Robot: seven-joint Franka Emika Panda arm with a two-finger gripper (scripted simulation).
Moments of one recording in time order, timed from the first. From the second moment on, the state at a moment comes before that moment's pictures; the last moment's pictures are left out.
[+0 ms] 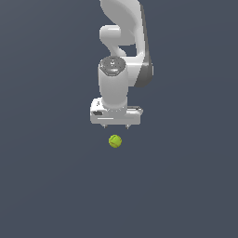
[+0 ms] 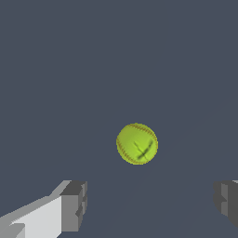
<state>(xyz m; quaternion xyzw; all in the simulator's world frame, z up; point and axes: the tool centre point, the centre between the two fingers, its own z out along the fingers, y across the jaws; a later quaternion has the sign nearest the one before) -0.006 -0.013 0.164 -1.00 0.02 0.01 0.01</state>
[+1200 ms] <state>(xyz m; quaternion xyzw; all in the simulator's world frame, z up) 0.004 0.001 0.165 -1.00 0.04 -0.01 0.02</state>
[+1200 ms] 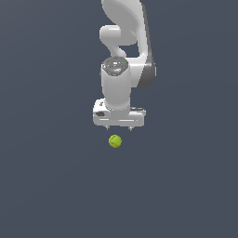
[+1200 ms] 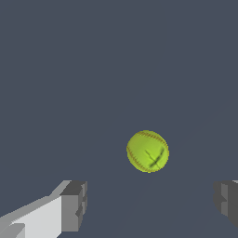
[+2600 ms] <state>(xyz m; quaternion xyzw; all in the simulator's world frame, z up) -0.003 -0.020 0.092 -0.96 0.26 0.00 0.00</state>
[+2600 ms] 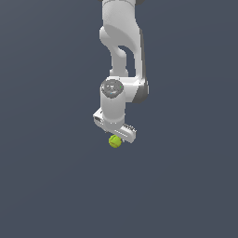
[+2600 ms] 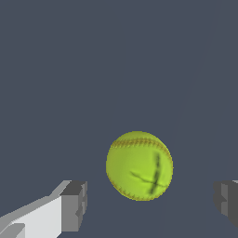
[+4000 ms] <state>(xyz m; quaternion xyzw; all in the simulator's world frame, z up) -0.003 -0.020 0.042 -0.96 0.27 0.00 0.00</state>
